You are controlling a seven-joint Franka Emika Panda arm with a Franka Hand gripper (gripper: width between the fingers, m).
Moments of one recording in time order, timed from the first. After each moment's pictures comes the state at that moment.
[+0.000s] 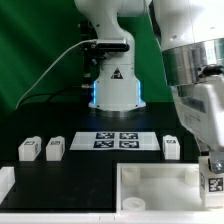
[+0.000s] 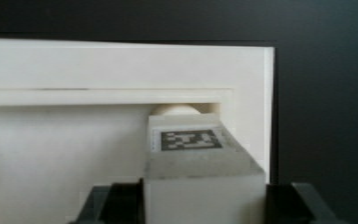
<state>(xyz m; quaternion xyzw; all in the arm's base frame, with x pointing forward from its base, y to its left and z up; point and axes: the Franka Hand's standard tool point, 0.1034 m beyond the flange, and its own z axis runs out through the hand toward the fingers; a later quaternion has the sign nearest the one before) 0.627 0.116 0.084 -0.68 0.72 0.01 0.12</state>
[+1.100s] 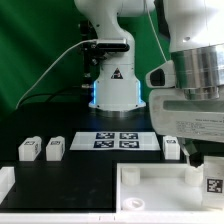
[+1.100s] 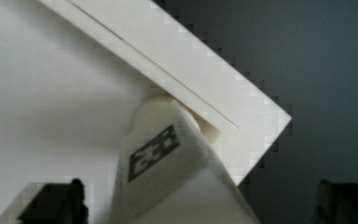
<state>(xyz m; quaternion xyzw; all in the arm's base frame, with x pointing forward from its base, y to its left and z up) 0.631 0.120 0.082 -0.93 0.36 -0.03 0.09</state>
